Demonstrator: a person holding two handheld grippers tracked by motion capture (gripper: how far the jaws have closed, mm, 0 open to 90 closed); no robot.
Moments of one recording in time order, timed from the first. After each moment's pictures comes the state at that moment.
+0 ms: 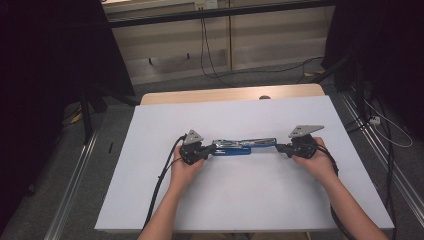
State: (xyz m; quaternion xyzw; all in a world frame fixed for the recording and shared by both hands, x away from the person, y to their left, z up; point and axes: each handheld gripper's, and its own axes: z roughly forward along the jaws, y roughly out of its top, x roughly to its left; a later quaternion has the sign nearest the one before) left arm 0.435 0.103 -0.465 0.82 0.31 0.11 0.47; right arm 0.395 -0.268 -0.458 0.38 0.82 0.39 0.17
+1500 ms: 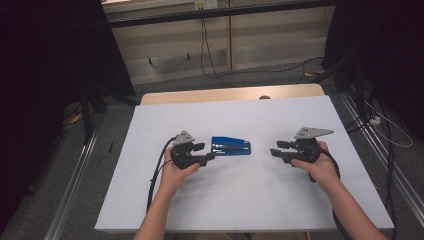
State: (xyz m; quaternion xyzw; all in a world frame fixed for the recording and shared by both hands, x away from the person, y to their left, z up) left arm 0.418 0.125 -0.442 0.81 0.32 0.08 0.49; right arm 0.376 -0.265 -0.450 0.39 0.77 0.48 0.15
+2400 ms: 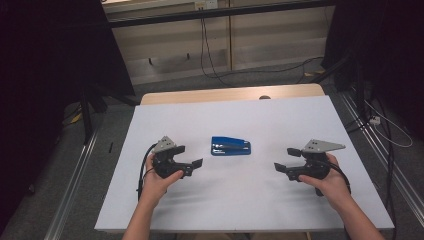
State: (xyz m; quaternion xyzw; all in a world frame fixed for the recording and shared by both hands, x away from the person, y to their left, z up) left arm 0.391 0.170 -0.428 0.79 0.33 0.10 0.50; right arm 0.332 -0.269 -0.449 0.40 0.76 0.49 0.16
